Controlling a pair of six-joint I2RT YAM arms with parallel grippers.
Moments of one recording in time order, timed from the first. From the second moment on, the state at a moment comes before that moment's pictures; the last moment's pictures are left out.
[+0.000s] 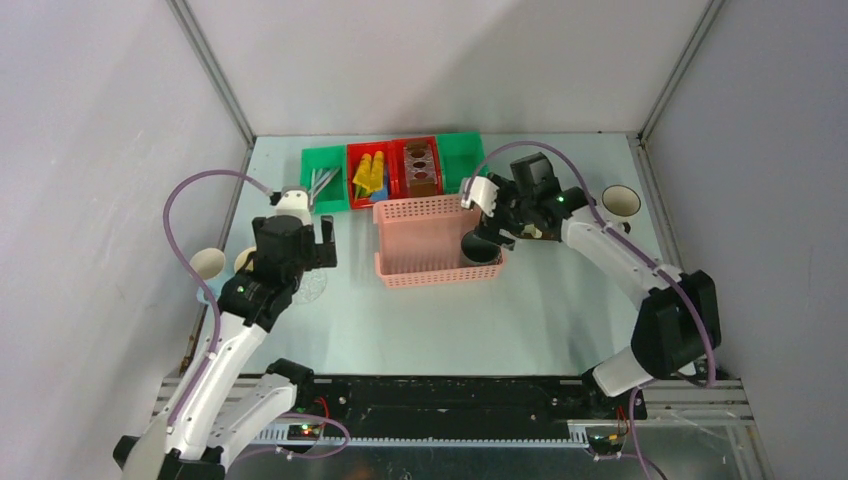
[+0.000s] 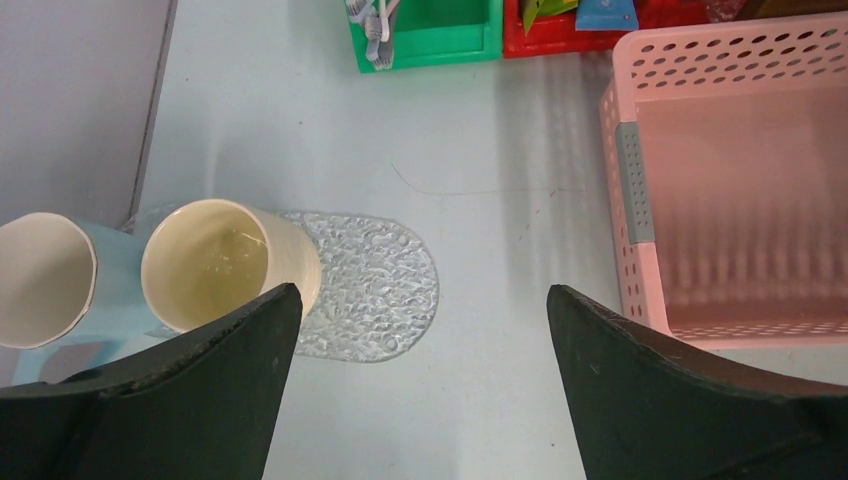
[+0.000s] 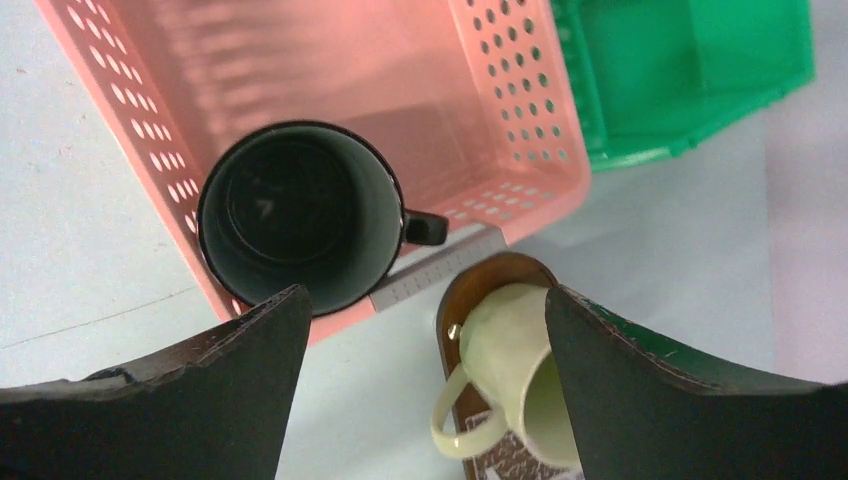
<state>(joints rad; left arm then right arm) -0.33 0.79 0.84 -0.60 -0.39 -0.13 0.45 1.49 1.22 -0.54 -0.31 -0.82</state>
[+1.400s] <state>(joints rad) -0.36 0.80 0.85 -0.63 -0.36 -0.13 0.61 1.98 1.59 -0.78 -0.21 -1.03</state>
